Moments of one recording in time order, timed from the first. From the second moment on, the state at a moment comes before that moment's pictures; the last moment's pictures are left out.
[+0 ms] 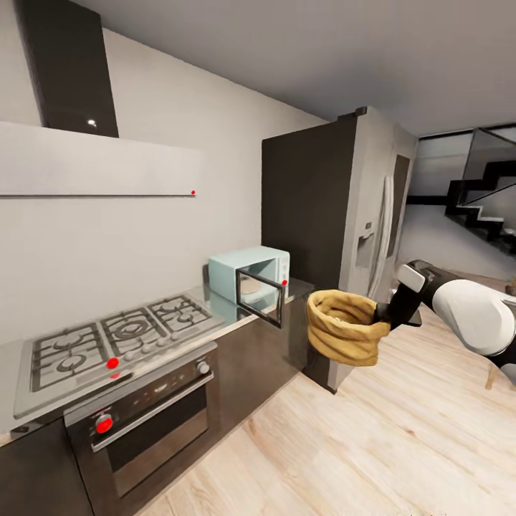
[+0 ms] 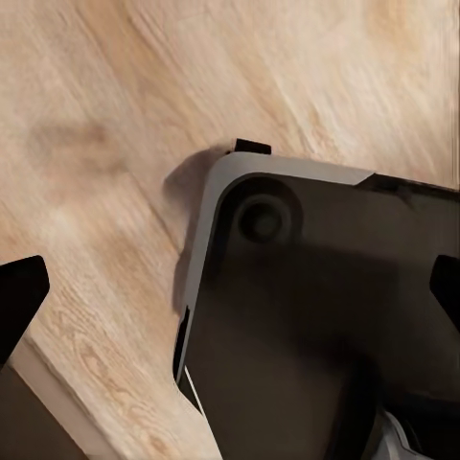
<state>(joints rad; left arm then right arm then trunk) 0.00 0.04 0.21 -0.13 0.00 0.01 0.00 -1.51 -0.25 -0.26 0.07 0.02 1.03 -0.19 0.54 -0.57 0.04</state>
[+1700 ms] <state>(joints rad) 0.00 0.04 0.21 -0.13 0.00 0.01 0.00 -1.51 -0.24 -0.26 0.07 0.03 1.04 -0.19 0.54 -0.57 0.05</state>
